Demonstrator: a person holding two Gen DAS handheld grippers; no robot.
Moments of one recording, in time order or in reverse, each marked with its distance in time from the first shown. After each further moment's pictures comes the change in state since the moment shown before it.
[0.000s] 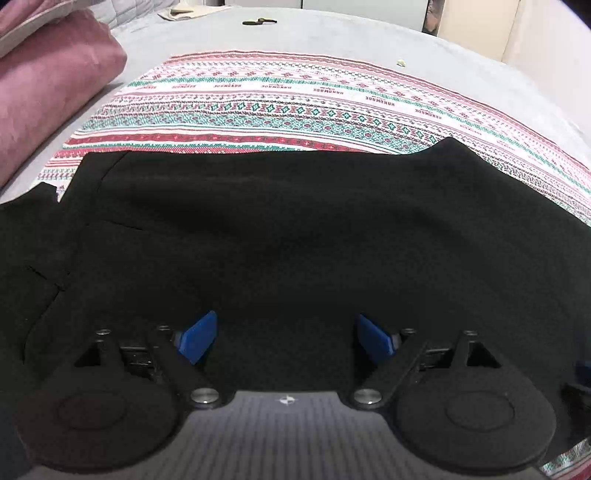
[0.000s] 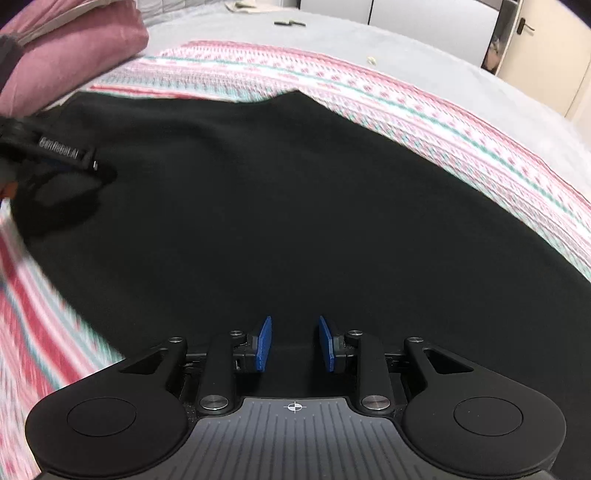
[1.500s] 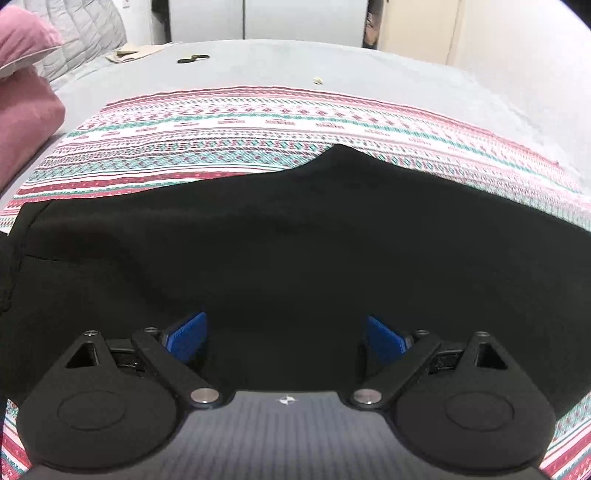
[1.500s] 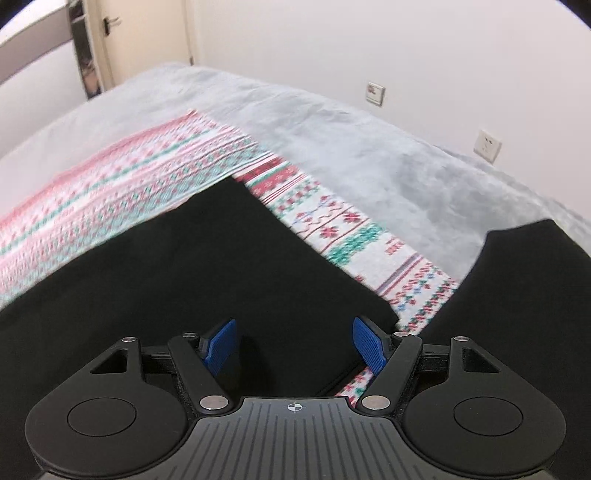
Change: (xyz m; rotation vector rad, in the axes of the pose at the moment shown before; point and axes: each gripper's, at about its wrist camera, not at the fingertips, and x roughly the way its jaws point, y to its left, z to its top) left arm -0.014 -0.069 -0.011 0.105 -0.100 -0.111; right arm -0.107 -0.328 -0.176 1.032 -0.100 -0.635
